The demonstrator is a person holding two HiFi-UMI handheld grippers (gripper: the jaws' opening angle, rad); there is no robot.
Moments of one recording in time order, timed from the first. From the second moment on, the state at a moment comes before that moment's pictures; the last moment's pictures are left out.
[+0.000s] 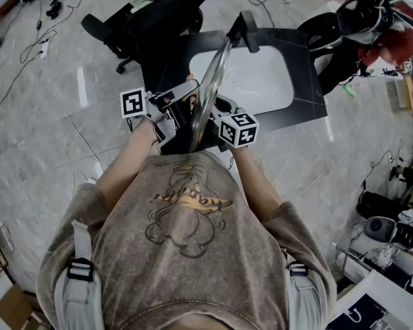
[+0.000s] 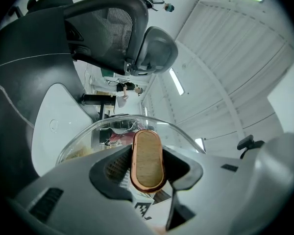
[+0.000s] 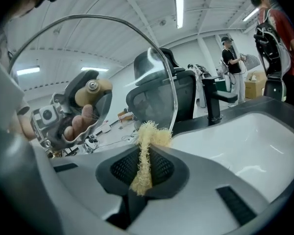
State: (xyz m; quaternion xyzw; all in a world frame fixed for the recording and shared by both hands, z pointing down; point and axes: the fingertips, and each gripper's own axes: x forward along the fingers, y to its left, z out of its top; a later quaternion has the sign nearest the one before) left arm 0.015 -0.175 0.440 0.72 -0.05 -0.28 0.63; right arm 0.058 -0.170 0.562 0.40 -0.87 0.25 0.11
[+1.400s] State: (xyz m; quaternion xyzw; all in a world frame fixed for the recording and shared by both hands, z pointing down) left arm 0.006 -0.180 0.448 0.70 -0.08 -0.30 0.64; right arm 0.010 -0.081 0.435 0.25 -0.93 0.28 0.04
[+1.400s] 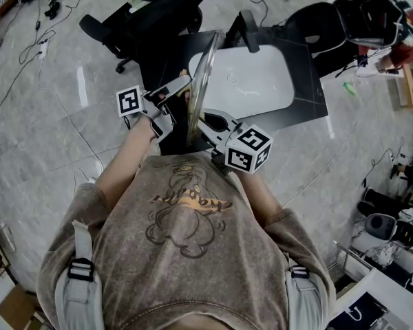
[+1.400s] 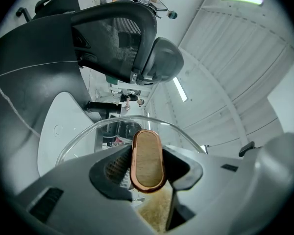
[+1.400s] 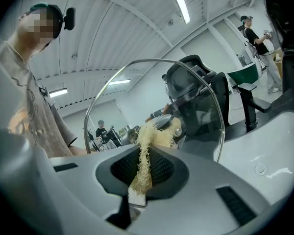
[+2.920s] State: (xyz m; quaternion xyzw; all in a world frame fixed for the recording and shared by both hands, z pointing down) left arm 0.014 -0.177 0.452 0.68 -0.05 -0.30 0.67; right arm 0.039 -0.194 0.399 0.36 -0.90 0.24 -0.02
